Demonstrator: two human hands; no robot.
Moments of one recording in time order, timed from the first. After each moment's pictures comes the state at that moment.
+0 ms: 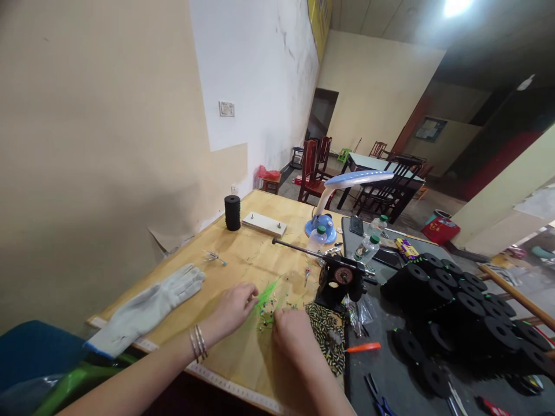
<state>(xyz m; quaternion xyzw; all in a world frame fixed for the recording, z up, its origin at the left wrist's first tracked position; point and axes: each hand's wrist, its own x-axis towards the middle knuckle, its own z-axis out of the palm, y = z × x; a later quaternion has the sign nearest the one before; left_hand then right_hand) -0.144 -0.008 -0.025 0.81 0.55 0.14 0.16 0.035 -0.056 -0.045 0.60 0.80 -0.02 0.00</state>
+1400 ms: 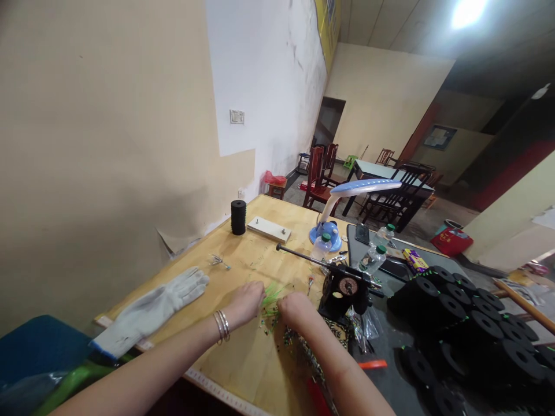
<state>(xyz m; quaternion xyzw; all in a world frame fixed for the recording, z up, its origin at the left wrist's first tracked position) -0.120 0.021 -0.025 0.80 0.59 0.05 0.14 0.047 0.002 -0.027 0.49 0.87 0.04 0.08</state>
